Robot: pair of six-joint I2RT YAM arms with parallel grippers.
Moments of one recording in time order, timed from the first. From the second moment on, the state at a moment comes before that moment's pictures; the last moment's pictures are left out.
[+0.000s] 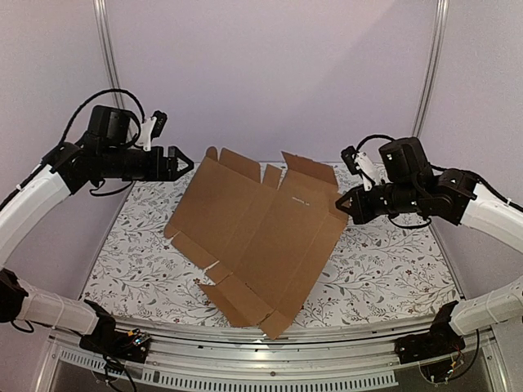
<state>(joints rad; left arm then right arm) -0.48 1.20 1.30 -0.67 0.13 -0.30 0.77 1.18 1.11 -0.56 -0.01 0.28</state>
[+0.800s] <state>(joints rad) -0.51 1.44 1.53 -0.41 0.60 0.36 0.77 1.30 1.38 -0.81 0.02 0.03</state>
